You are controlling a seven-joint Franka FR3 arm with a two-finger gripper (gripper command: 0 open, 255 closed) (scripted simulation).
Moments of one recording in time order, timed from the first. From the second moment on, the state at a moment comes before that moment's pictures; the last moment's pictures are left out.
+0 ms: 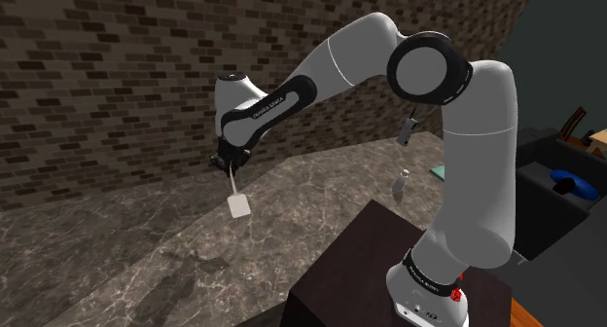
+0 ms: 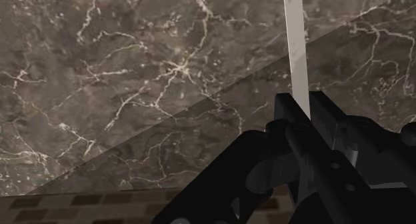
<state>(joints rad) 0.11 0.49 0.14 -1.87 -0.16 2.41 0.72</state>
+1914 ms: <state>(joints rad) -0.28 0.23 0.03 -2.19 -0.03 2.49 0.15</state>
